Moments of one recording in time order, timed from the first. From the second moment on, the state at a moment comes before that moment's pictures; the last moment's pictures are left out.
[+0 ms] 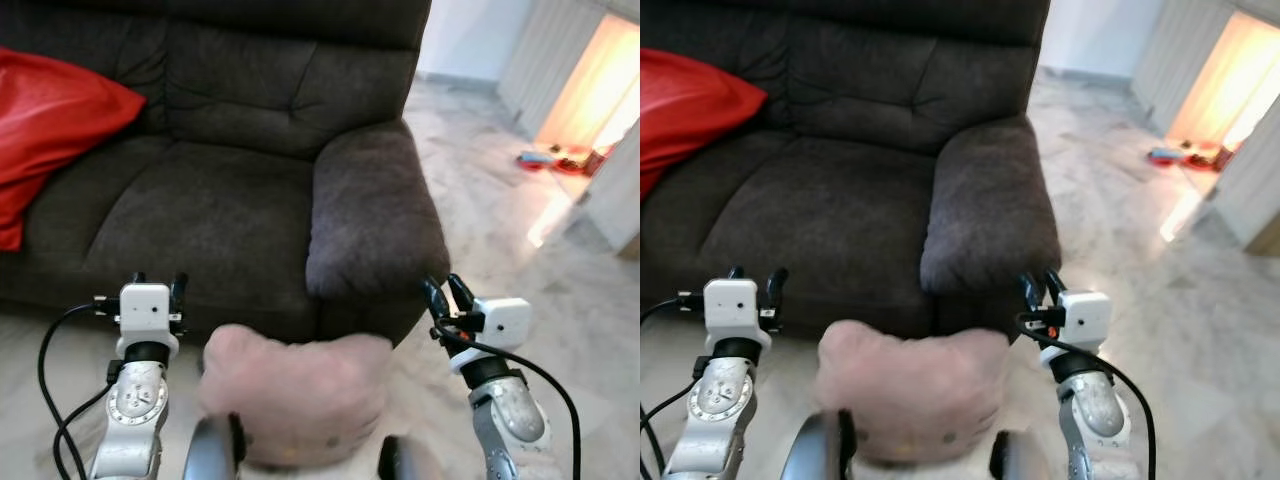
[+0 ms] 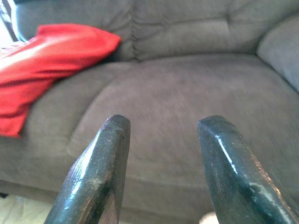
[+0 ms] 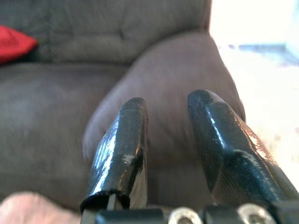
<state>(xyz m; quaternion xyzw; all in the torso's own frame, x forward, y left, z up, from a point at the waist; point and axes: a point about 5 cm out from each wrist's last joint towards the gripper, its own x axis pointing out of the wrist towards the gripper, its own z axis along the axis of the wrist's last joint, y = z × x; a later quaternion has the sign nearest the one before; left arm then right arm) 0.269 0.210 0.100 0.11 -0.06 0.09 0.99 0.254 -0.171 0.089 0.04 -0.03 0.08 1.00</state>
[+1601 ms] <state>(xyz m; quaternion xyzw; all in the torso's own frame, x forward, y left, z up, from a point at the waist) 0.273 0.203 0.096 0.10 -0.05 0.06 0.99 0.254 -0.171 0.088 0.04 -0.02 0.08 1.00</state>
